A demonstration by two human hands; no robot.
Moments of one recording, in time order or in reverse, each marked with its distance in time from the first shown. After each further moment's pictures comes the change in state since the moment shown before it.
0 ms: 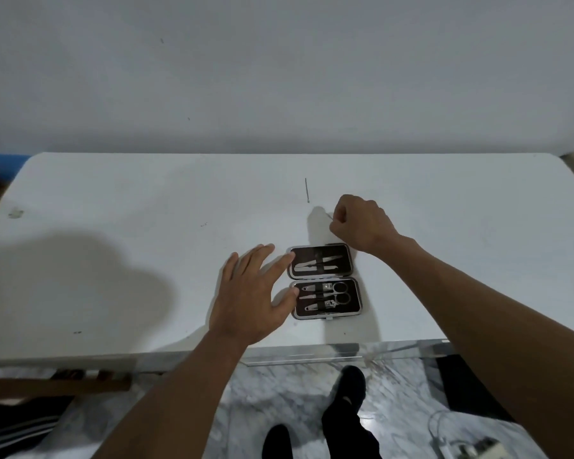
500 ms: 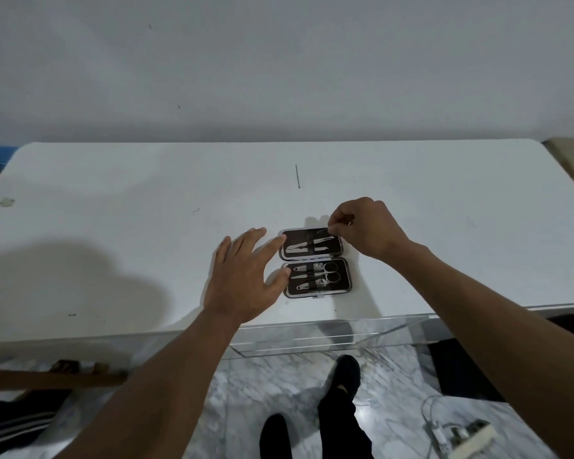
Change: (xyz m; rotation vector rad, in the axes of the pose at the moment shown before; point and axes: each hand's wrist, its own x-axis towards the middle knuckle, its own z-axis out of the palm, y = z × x) left_hand 0.000 0.000 0.000 -0.008 0.002 0.002; right_hand -0.045 0.018 -0.002 0.142 0.041 -0.094
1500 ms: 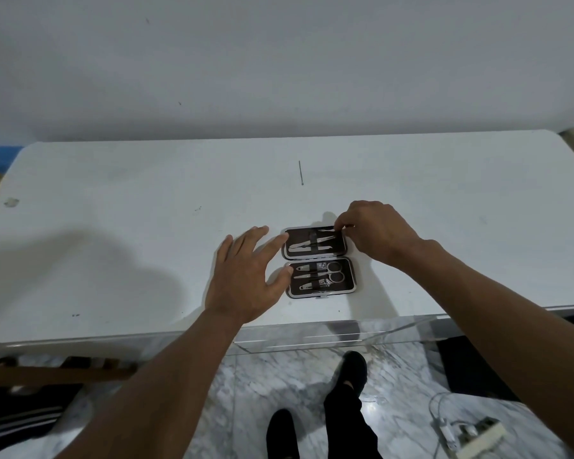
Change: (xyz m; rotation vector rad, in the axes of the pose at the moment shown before) left_hand 0.001 -0.002 0.004 -0.016 0.010 -0.010; right_hand 0.002 0.015 -0.002 -0.394 -0.107 -0.227
